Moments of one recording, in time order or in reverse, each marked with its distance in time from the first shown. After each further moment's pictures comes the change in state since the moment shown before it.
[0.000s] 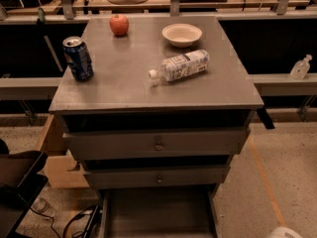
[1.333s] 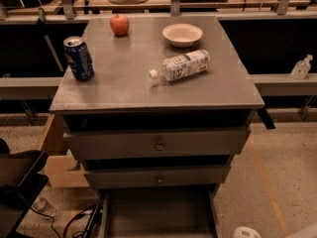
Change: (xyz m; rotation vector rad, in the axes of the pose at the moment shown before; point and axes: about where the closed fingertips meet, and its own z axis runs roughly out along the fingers) arm -0.028 -0.001 0.108 -0.098 0.016 -0.028
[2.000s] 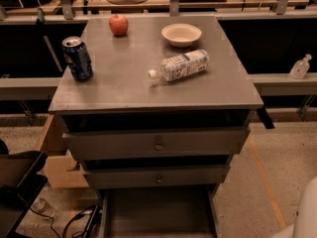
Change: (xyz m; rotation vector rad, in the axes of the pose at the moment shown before) arm -0.057 0.017 0.090 -0.052 -0.034 -0.082
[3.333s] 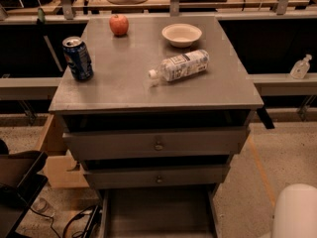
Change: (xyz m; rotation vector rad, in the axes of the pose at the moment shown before) arm -0.059 -0.054 0.083 0.127 -0.080 -0.172
